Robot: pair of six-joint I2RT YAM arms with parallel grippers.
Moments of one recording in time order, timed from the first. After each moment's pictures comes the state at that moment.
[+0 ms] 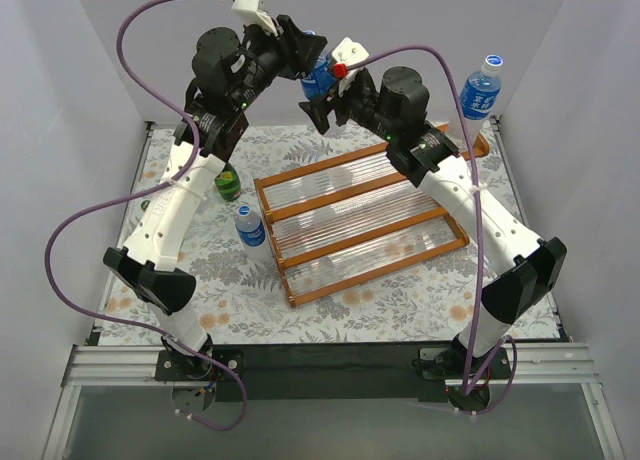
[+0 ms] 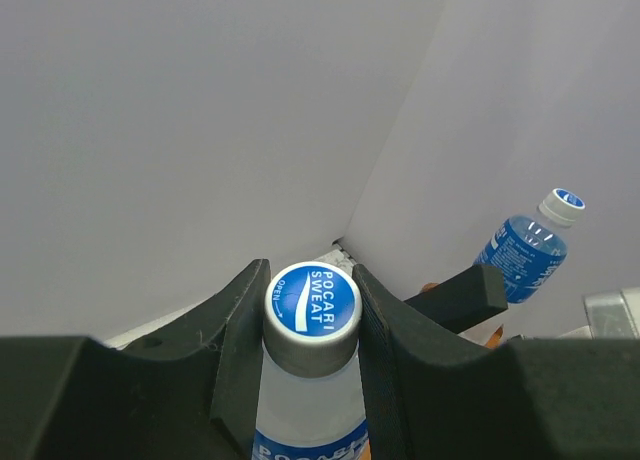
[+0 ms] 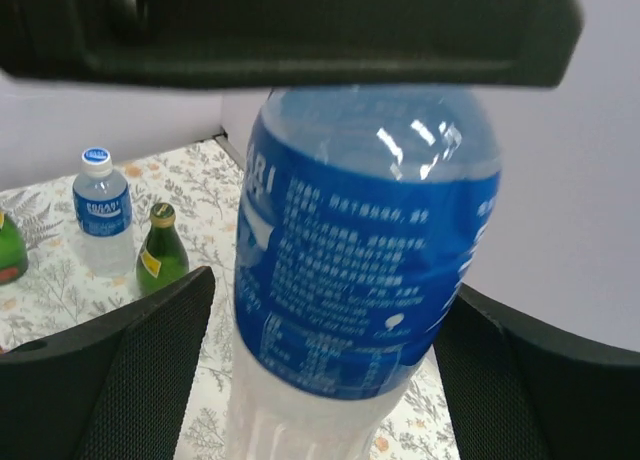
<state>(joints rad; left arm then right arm) -0.50 1.73 2.17 -0.22 0.15 -0.32 0.66 1.65 1.80 -0.08 -0.25 -0.26</state>
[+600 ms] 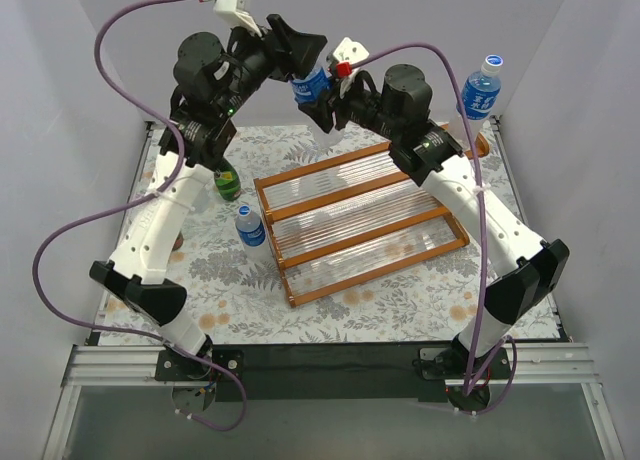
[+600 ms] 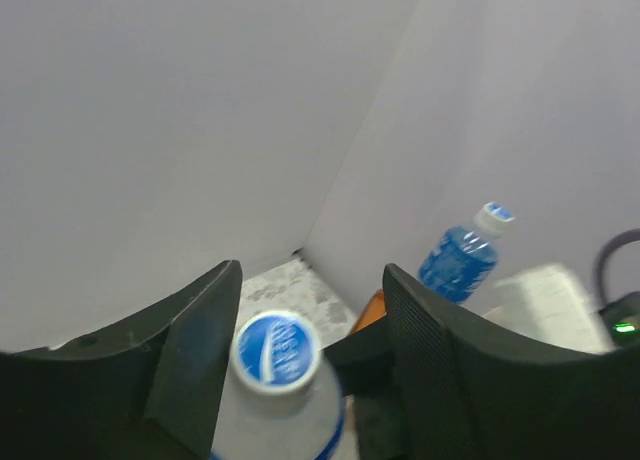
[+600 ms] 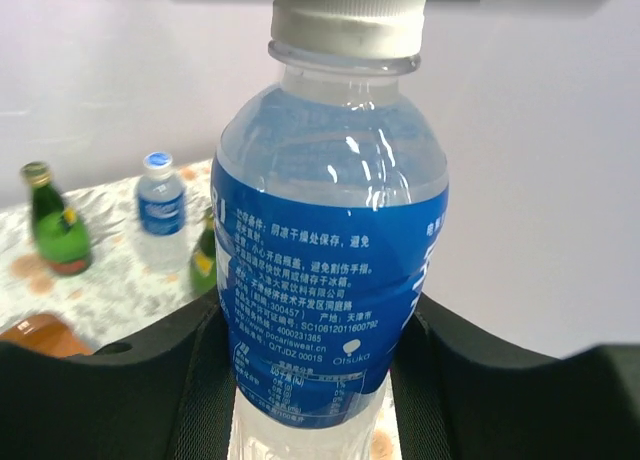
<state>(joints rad) -0.50 1.66 2.10 -0.22 0.18 -0.39 0.67 1.65 1.83 -0.10 -0.31 -0.20</state>
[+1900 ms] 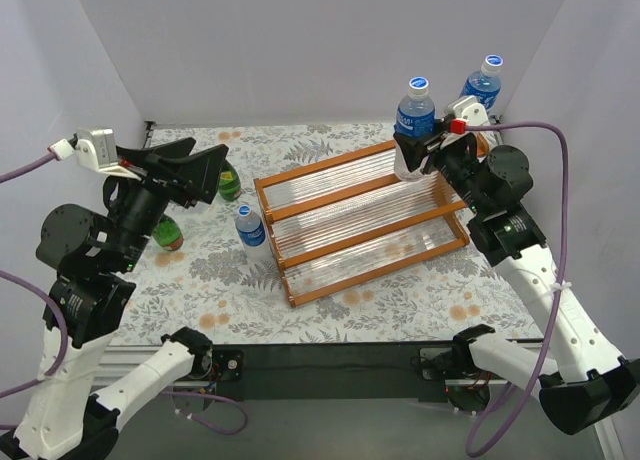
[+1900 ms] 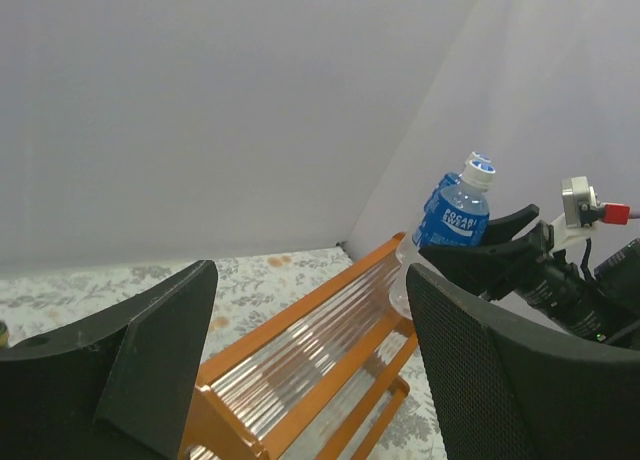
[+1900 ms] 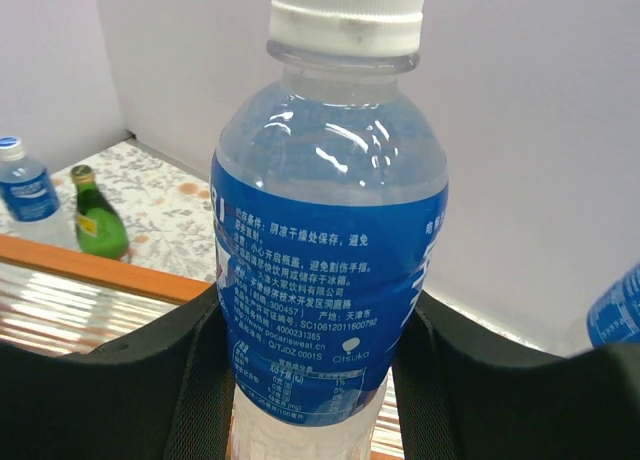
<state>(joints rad) -0.50 0.78 1.41 -0.31 -0.03 -0.40 0.44 0.99 1.13 0.05 -0.18 -0.10</state>
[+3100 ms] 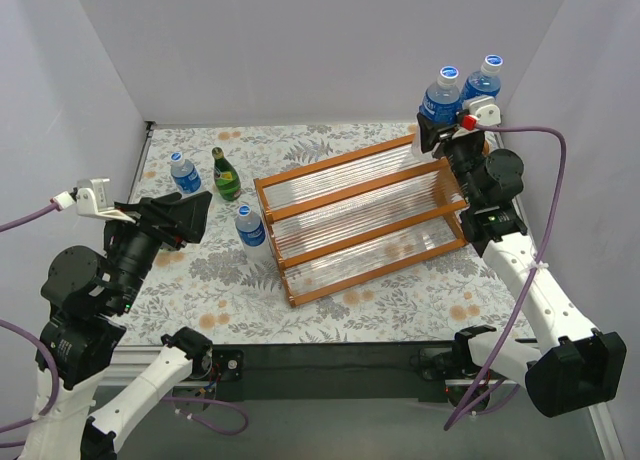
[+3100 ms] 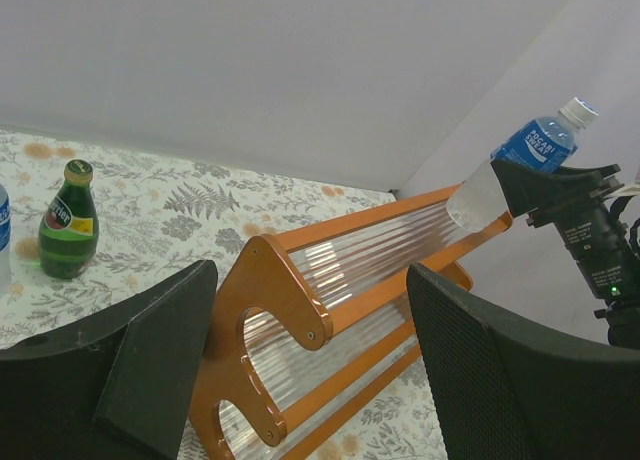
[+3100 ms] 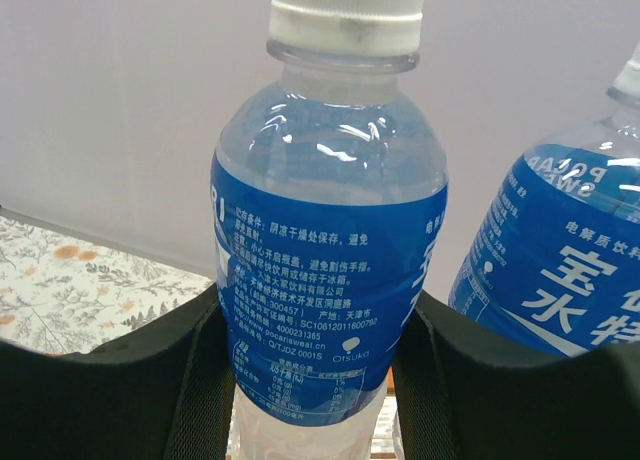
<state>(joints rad) -0.50 0.54 1.23 -0.58 -0.20 -0.50 0.29 1.09 0.96 0.44 -0.06 -0.09</state>
